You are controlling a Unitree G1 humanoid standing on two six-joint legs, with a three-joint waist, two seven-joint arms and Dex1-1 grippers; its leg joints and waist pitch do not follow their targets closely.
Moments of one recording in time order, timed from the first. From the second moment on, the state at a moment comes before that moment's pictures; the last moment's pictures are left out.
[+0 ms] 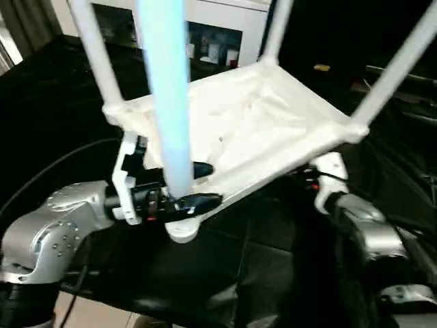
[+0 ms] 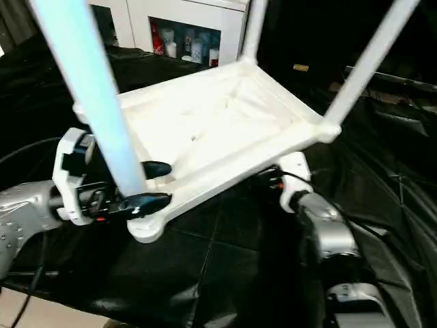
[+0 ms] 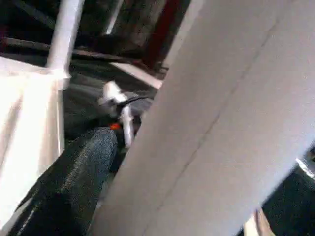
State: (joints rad) left arm -0.28 0.48 0.04 -0.27 -0.78 0.78 -1.04; right arm -0.44 -0.29 0.02 0.65 0.10 0.07 0.50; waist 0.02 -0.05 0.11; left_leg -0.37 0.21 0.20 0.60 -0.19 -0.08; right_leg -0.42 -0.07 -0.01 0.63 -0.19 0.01
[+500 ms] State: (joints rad) left arm -0.32 0.39 0.00 -0.30 -0.82 0.84 -0.99; right arm -0.47 -0.24 0.02 0.71 0.07 0.02 0.52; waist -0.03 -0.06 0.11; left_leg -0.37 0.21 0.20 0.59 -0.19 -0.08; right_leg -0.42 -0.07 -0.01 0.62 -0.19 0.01
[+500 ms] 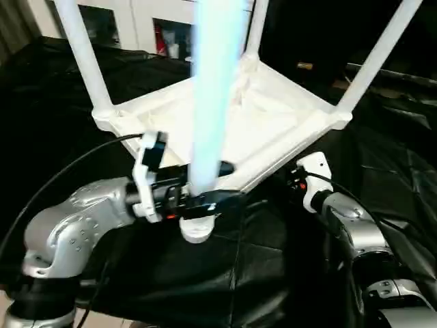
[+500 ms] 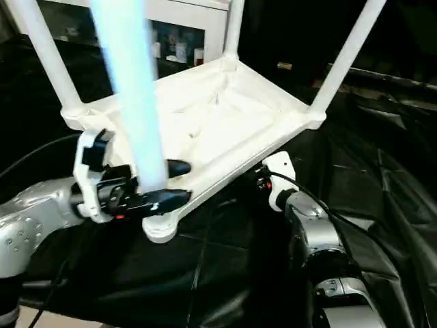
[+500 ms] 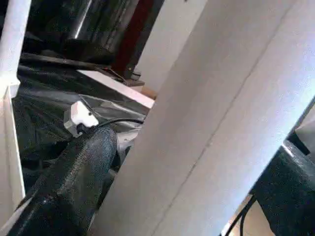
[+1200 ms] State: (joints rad) left arm 0.01 0.66 0.17 -0.38 -0.87 0.84 -1.14; right arm -0.47 -0.42 -0.02 0.77 0.05 -0.03 0.54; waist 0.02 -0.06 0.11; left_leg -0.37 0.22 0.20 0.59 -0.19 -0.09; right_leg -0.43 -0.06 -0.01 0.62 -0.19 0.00
